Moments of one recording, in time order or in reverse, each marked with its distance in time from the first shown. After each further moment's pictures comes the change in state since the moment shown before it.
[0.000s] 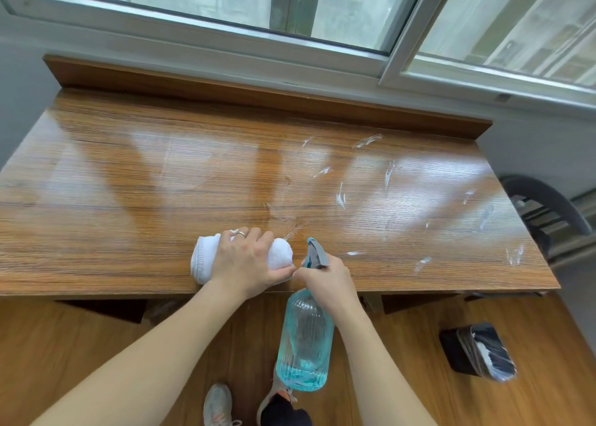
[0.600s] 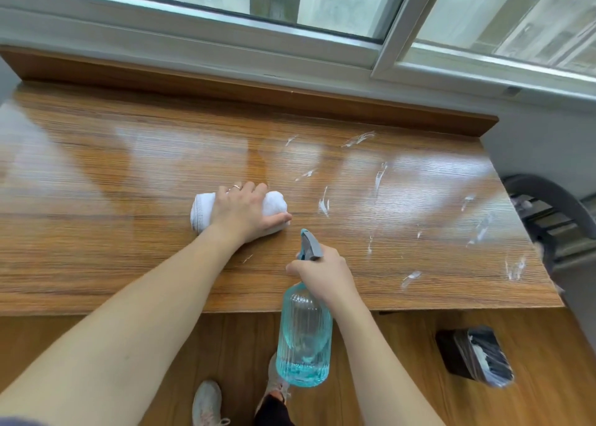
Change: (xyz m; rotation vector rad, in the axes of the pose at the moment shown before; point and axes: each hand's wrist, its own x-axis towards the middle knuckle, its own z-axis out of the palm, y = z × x) left_hand 0.126 0.009 0.015 0.066 -0.162 -0.120; right_hand 0.050 -0.005 -0.052 -0.073 -0.064 0.013
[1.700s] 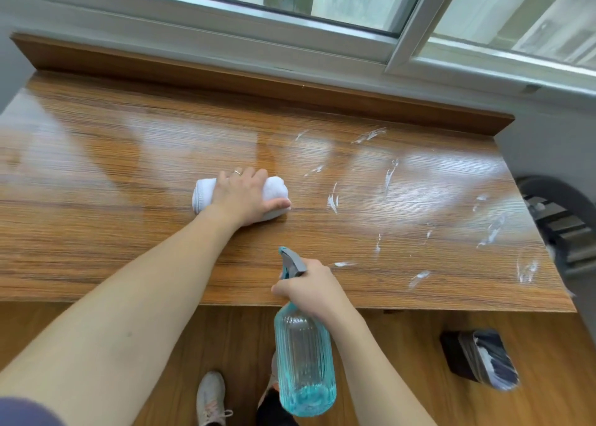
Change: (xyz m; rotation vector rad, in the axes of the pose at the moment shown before) left_hand 0.014 -0.023 -0.005 0.045 -0.126 -0.016; right_hand -0.015 0.000 0.024 -0.102 -0.226 -0.063
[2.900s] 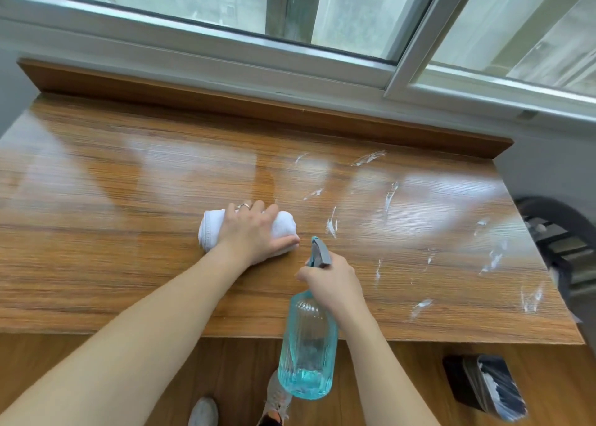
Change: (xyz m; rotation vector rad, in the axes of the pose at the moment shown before) left_hand -0.011 0.024 0.014 -0.031 0.212 0.069; right_hand 0.028 -0.010 -0.040 0.081 0.253 0.065
